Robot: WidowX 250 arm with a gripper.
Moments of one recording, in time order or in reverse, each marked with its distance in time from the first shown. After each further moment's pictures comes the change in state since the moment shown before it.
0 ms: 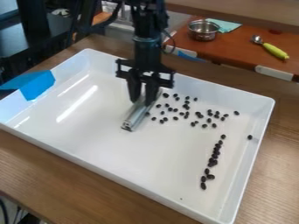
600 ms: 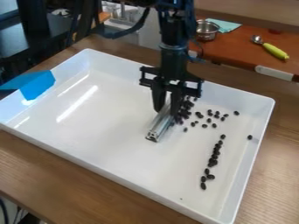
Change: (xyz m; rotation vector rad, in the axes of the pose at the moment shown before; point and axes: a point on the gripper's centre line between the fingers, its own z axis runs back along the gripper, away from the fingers) arm -0.007 -0.053 -0.004 -0.026 0.011 -0.035
